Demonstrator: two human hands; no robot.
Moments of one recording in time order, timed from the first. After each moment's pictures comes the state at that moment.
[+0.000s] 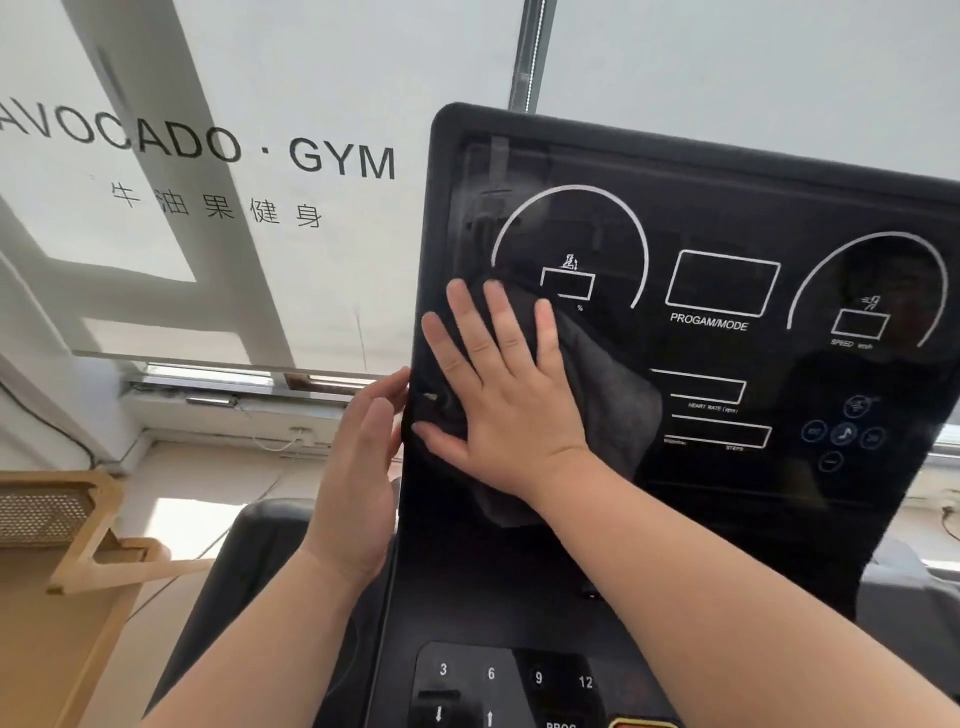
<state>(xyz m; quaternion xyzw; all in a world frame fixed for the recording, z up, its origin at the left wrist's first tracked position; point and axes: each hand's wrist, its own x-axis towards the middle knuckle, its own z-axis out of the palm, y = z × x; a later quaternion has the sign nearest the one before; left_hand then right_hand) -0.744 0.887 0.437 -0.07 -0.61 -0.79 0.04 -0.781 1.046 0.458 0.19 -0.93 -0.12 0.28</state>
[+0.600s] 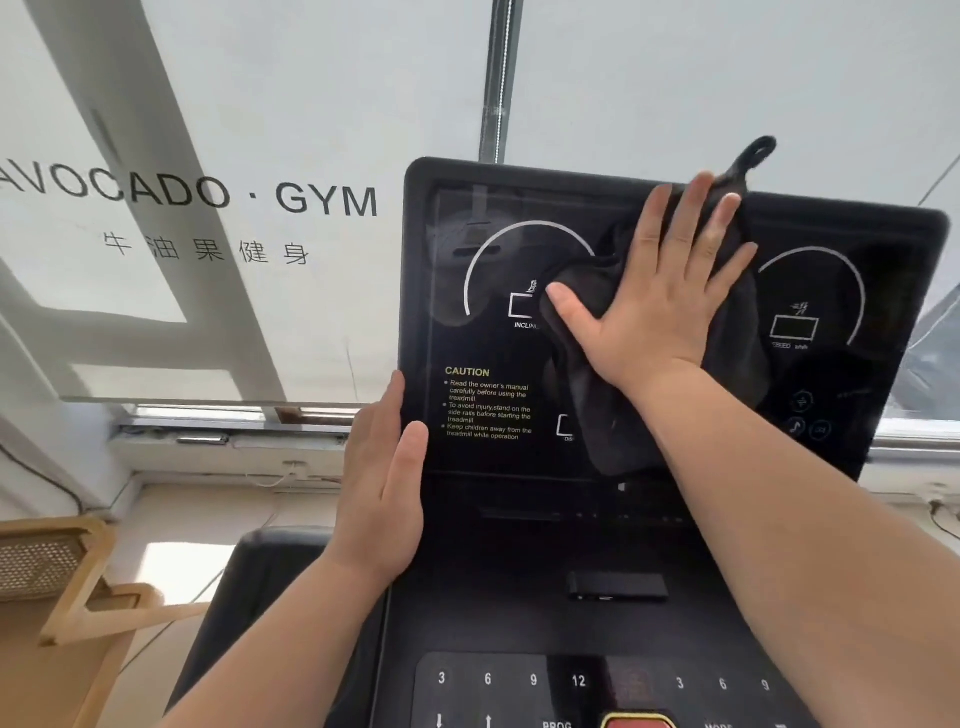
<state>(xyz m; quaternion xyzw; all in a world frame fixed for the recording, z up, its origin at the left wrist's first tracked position) -0.737 0.895 0.444 -0.09 -0.80 -0.59 0.08 -0.800 1.145 0.544 -0.14 -0.93 -0.01 0.33</state>
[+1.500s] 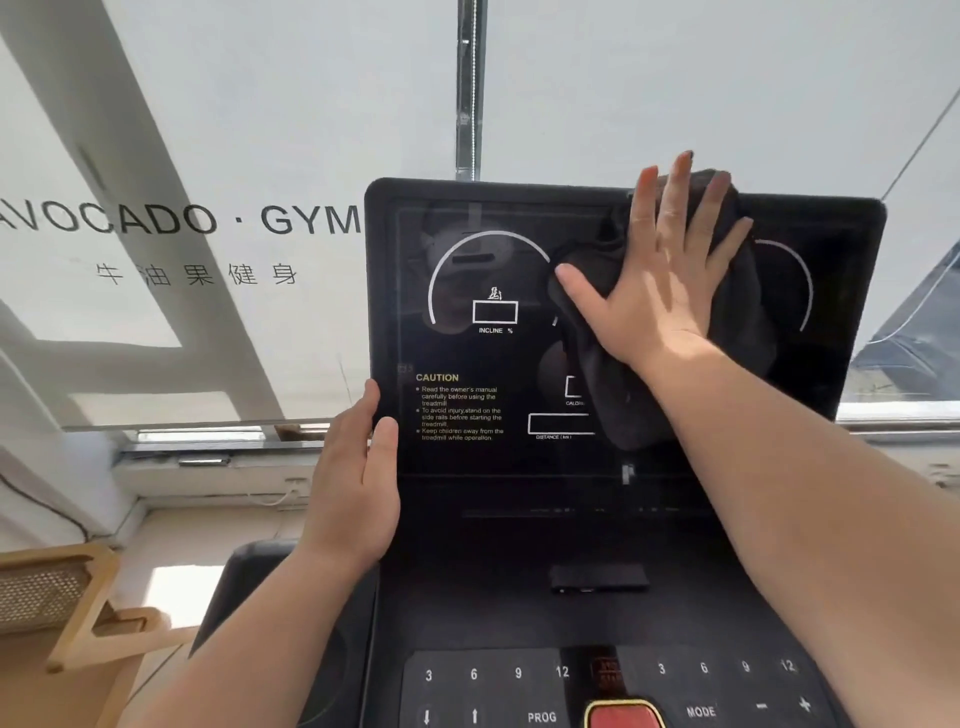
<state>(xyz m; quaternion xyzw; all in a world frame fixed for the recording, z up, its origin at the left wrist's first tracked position) -0.737 0.899 0.461 -0.05 -0.84 -0.54 0.09 -0.798 1.190 0.561 -0.12 -0.93 -0.02 0.33</state>
